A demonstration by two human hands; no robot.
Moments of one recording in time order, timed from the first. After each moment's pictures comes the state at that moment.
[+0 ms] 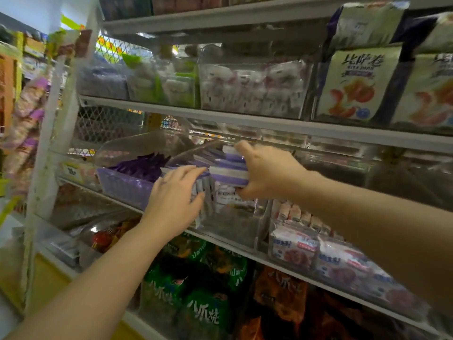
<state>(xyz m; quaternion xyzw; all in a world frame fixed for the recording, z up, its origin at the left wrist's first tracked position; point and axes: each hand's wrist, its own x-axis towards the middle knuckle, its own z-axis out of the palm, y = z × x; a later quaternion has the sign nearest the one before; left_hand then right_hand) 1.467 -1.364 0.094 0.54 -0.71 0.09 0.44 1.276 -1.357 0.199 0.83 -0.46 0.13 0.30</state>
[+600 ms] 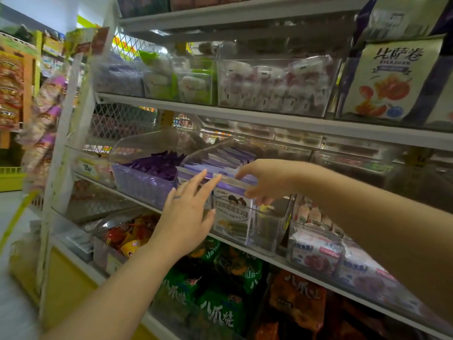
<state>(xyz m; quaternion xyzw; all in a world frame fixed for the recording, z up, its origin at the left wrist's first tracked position) 1.474 -1.371 0.059 0.54 -0.73 0.09 0.41 1.304 -1.375 0.197 0.84 -0.54 0.02 0.01</state>
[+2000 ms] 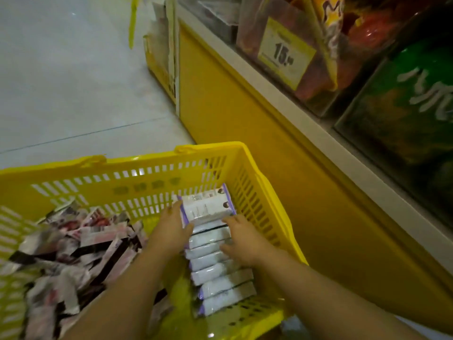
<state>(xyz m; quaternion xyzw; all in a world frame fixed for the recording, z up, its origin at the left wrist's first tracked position) 1.646 -1.296 -0.448 0.83 -0.38 -0.31 0.26 1.485 -1.372 -0.392 0.86 -0.41 -0.15 -0.26</state>
